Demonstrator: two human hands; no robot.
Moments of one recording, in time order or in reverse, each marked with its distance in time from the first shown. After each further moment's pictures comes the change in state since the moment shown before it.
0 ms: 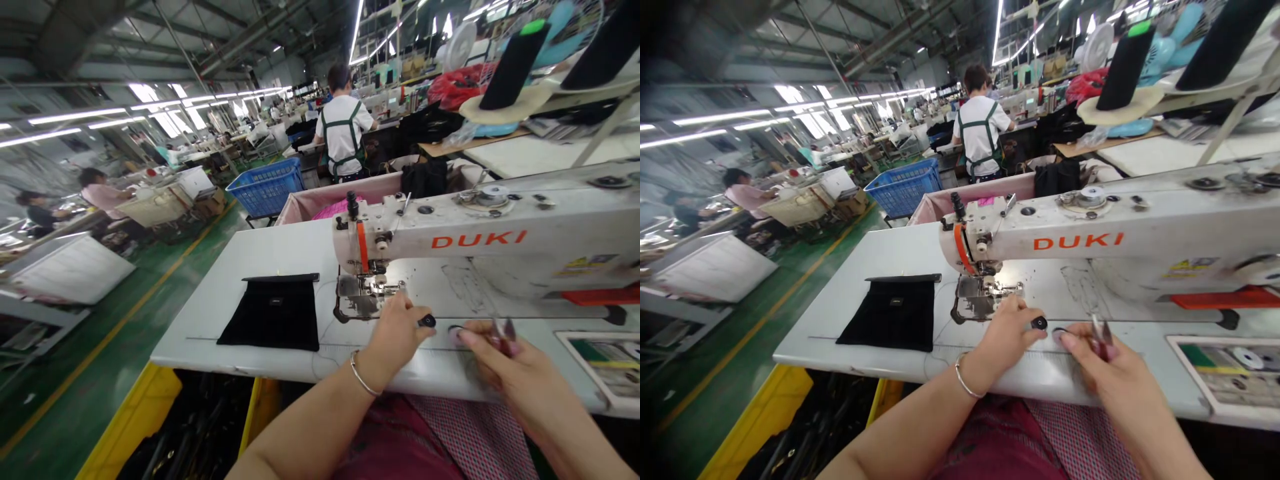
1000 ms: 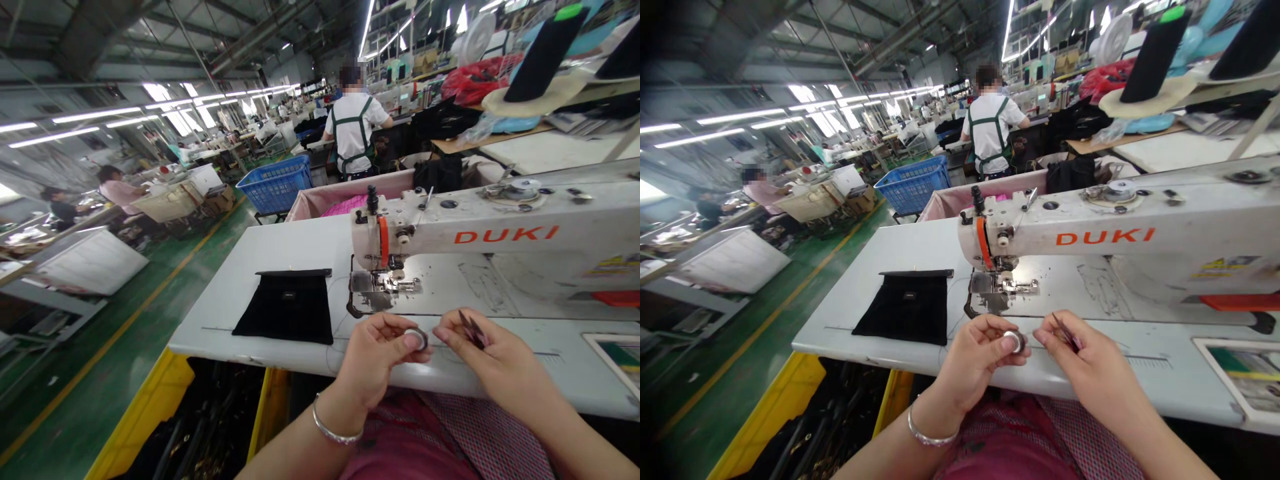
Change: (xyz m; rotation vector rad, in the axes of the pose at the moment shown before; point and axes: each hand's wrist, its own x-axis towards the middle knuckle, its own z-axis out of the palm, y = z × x) left_hand -0.073 0.047 -0.056 -1.347 0.232 -0.511; right_hand 0.001 -0.041 0.041 -0.518 -0.229 -0.331
